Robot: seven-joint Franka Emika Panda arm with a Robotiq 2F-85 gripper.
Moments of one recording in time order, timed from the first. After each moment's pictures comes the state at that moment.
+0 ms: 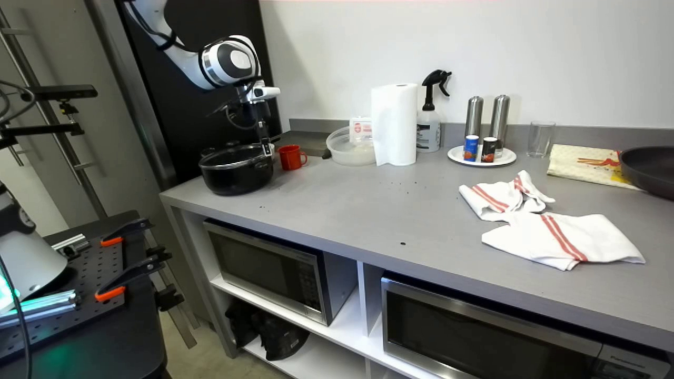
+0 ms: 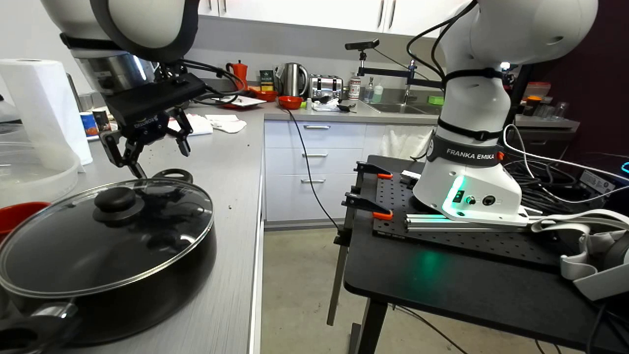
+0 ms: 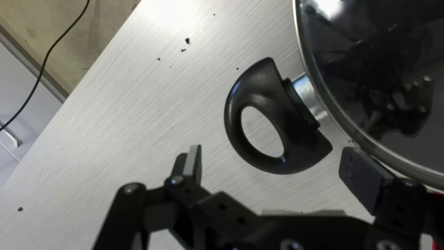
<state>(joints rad) 0.39 0.53 -0.04 -1.91 -0.31 2.33 0.91</state>
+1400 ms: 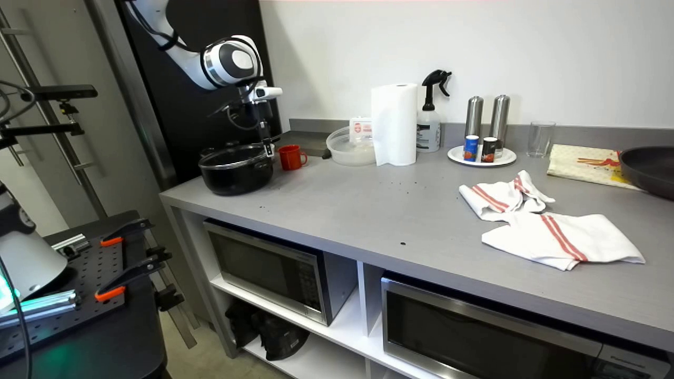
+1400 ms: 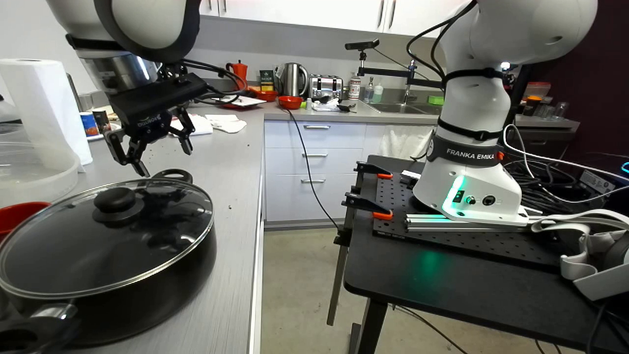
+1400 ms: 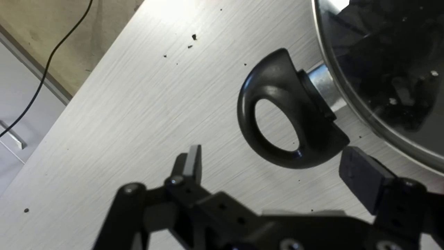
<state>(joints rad) 0.37 0.53 -0.05 -1.91 -0.31 2.33 0.91</state>
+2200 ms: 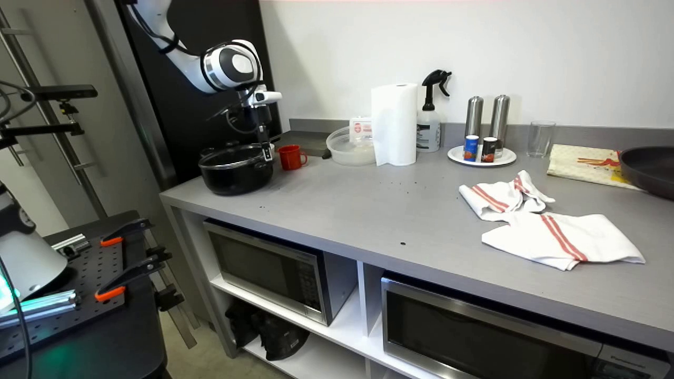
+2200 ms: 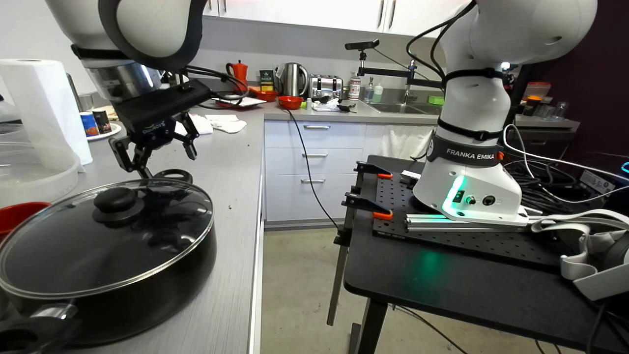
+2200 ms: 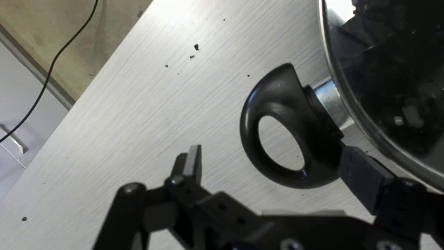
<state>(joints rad) 0.37 0.55 -0.04 -1.92 -0.31 2.33 0.91</state>
